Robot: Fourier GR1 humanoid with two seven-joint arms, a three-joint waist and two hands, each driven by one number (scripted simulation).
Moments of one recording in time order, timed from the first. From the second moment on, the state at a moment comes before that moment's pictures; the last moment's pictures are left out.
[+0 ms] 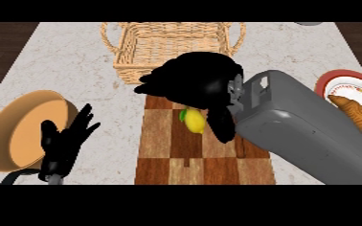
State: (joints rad) left arm 0.05 0.38 -0.21 -1.43 0.29 0.19 0.18; right arm -1.06 -0.36 0.63 -1.53 0.23 0.83 0.30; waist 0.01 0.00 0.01
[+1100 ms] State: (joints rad) left arm 0.07 0.36 -0.17 -1.46 0.26 0.15 0.19; right arm -0.88 -0.31 0.74 -1.34 0.62 0.63 0.01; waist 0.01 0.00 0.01
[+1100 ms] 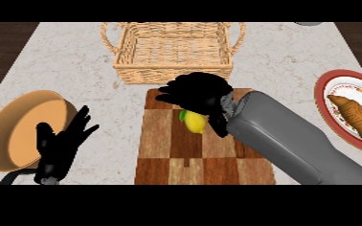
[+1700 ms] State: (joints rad) left arm 0.08 0.34 -0.15 -1.44 0.24 0.14 0.18; right arm -0.84 -0.22 0.75 -1.24 0.75 0.57 -0.05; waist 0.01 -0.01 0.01
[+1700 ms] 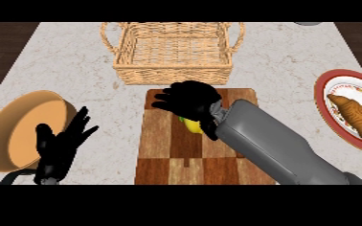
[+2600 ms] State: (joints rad) left arm 0.08 0.33 -0.13 -1.45 0.21 0.13 0.21; right arm -0.81 -0.16 0.75 -1.06 0.91 0.50 -0.14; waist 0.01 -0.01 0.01
